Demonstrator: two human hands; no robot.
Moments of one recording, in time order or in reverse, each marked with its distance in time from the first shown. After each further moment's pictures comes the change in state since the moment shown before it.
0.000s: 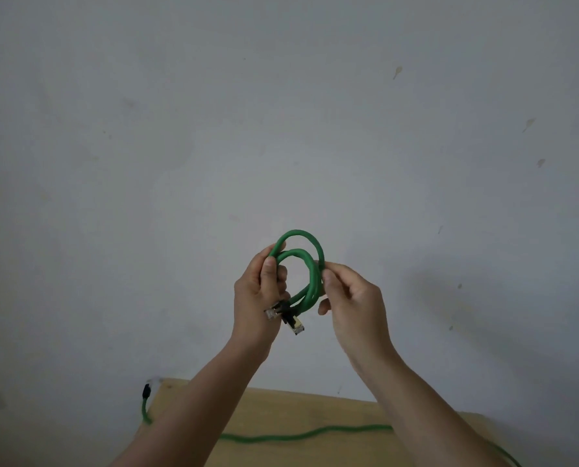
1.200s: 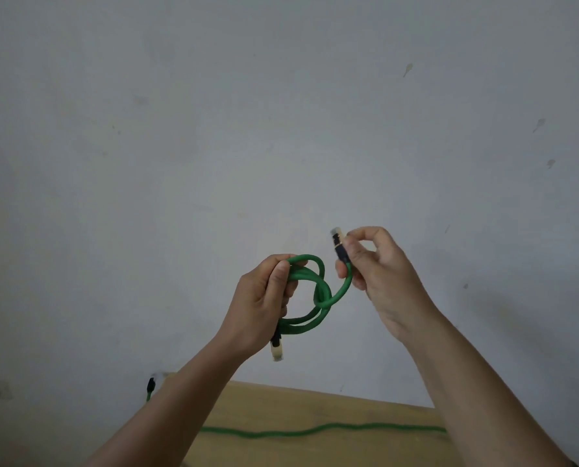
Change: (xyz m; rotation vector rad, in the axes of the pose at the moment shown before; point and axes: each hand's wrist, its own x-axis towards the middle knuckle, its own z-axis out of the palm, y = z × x) left_hand -0.004 0.010 -0.025 0.209 -0.290 0.075; right_hand 0.024 -0.032 -0.031 0.144 -0.158 0.065
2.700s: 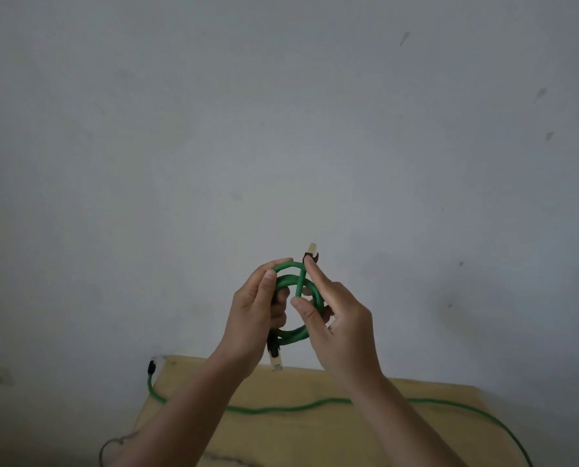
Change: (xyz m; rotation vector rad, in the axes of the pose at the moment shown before) left_hand -0.027 -0.022 0.012 -0.269 0.087 -0.231; right_hand -0.049 0.084 0.043 -0.371 0.113 -0.410
